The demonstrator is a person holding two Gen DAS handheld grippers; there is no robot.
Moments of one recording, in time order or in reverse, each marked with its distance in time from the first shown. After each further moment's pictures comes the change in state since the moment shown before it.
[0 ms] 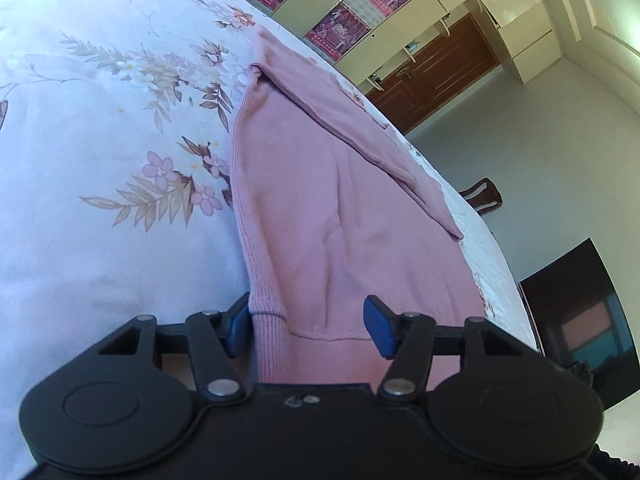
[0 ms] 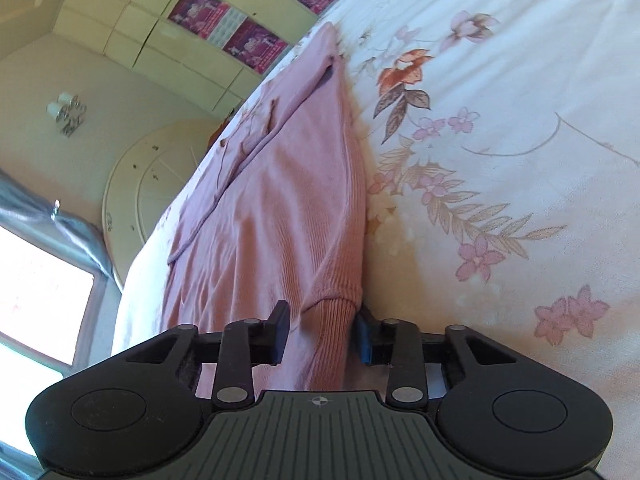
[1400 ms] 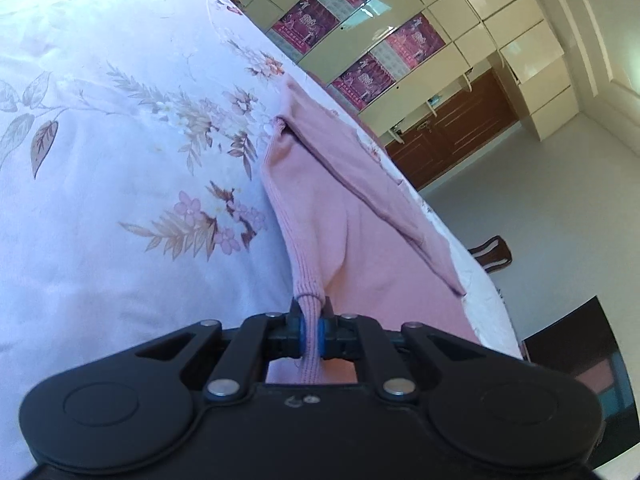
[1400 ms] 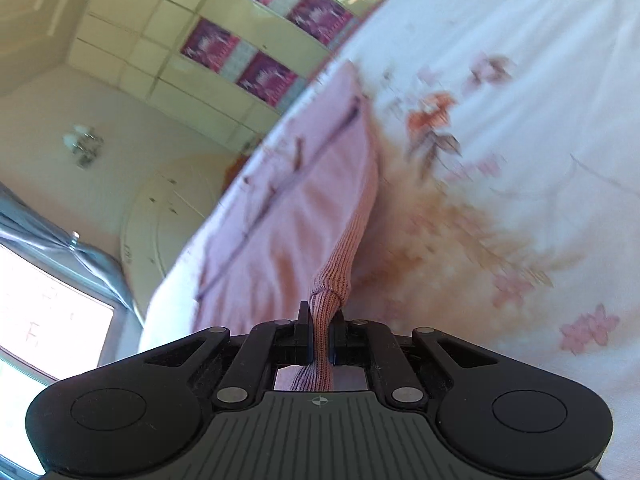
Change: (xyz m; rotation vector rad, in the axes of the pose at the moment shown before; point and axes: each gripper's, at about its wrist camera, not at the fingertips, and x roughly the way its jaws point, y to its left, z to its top) left arm -0.028 0.001 0.004 -0.113 -0.164 0.018; right arm -0.018 0.034 0.007 0.002 -0.114 0.055
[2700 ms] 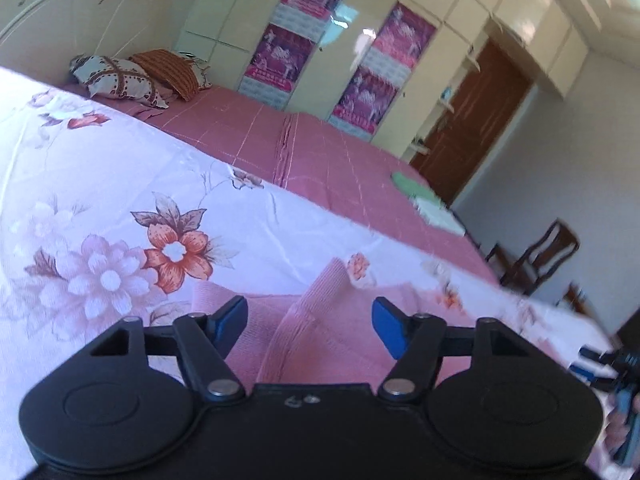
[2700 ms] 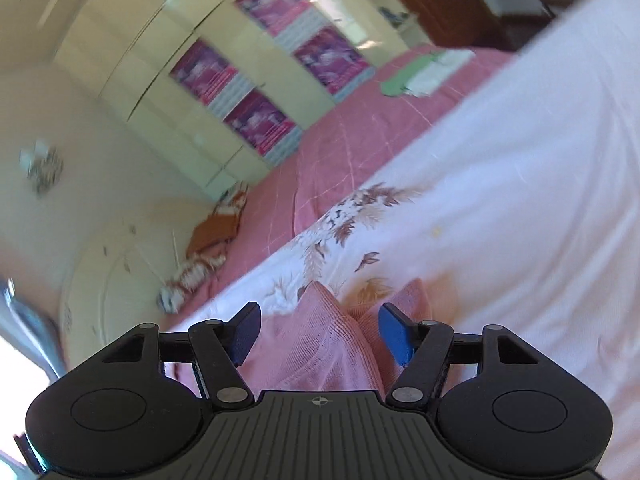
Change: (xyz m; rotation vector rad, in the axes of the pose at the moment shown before) left arm 0.296 -0.059 0.249 0.356 -0.039 0.196; right arm 0.278 0.009 0.285 -0.223 -0.103 -0.109
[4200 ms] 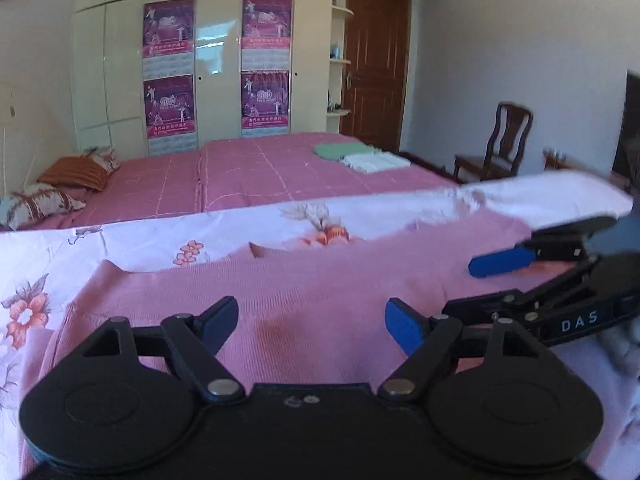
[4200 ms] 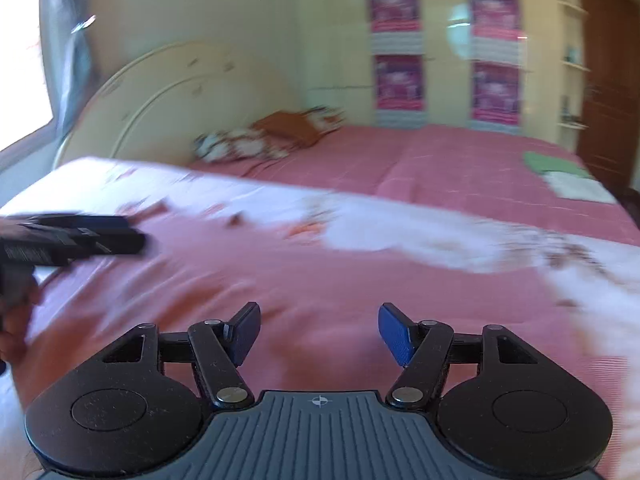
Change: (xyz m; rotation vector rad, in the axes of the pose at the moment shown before) left arm 0.020 -0.153 -0.067 0.502 -0.039 -0.004; right arm 0.085 0.147 -0.114 -0.740 0.156 0.038
